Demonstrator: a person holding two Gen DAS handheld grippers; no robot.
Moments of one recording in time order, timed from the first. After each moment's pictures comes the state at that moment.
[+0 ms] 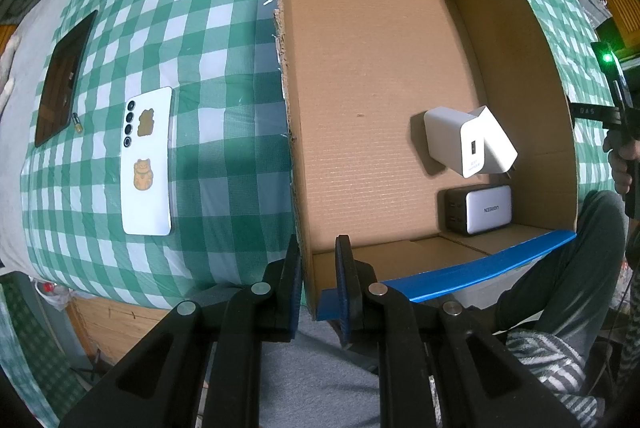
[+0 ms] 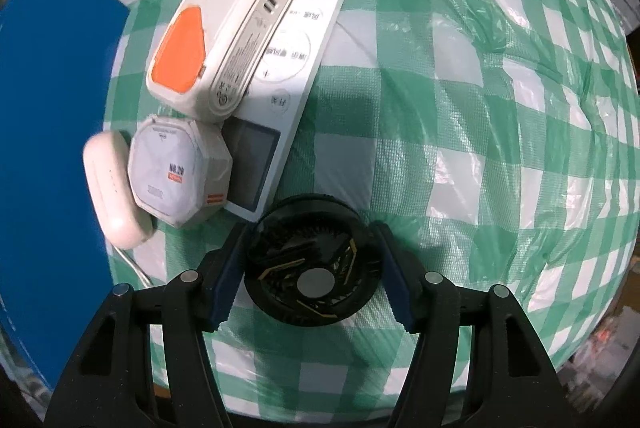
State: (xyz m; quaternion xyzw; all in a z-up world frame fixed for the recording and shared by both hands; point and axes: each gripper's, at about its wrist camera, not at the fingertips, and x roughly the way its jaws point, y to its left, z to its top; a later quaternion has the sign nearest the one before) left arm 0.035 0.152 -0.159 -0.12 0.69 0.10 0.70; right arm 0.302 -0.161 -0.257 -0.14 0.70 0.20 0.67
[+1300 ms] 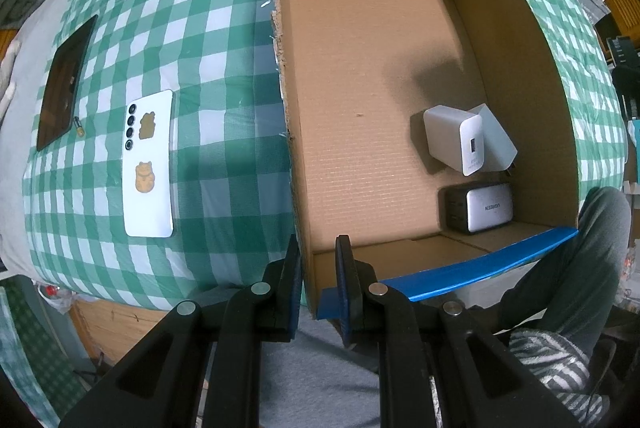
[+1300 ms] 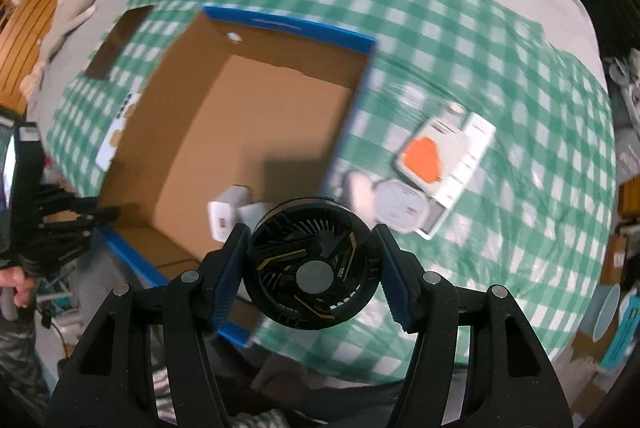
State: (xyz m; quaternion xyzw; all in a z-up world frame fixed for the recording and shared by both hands) left arm 0.038 0.148 -0.160 -0.11 0.69 0.10 0.70; right arm 0.189 -0.031 -0.070 -0.21 0.59 0.37 0.69
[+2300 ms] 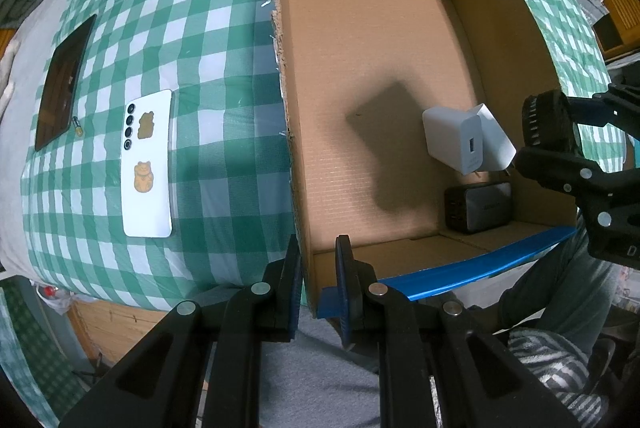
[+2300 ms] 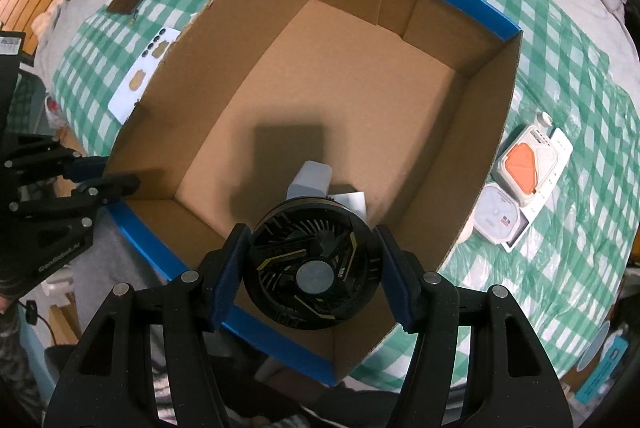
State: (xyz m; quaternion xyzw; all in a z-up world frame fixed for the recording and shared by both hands) left arm 0.039 0.148 -0.157 -0.11 0.70 0.10 0.70; right arm 0.136 0.031 -0.126 -0.26 0.61 0.40 0.64
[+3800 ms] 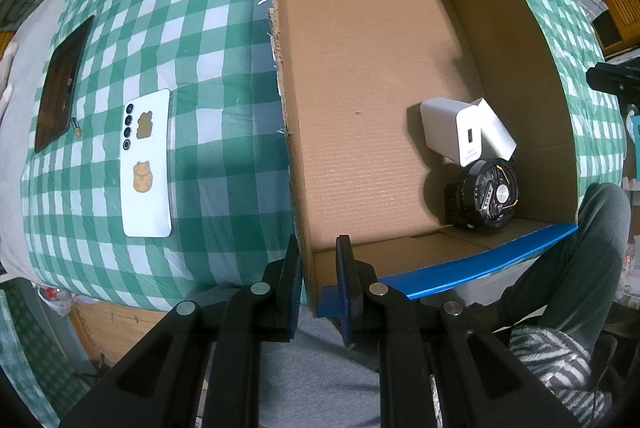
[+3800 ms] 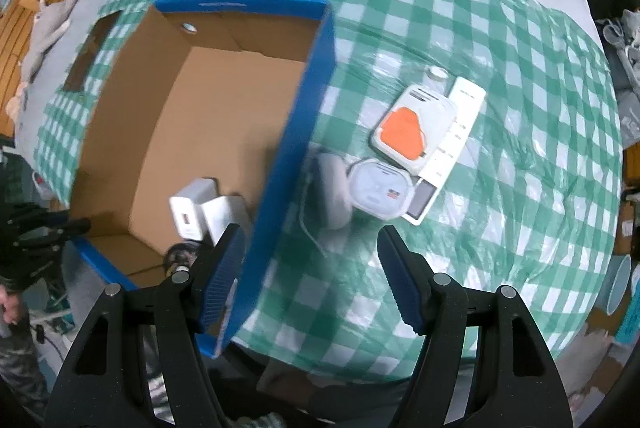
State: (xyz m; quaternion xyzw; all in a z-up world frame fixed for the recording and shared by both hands) left arm 0.037 0.147 -0.159 -0.11 0.70 0.09 0.70; right arm 0.223 -0.069 -0.113 -0.18 0.63 0.32 0.69
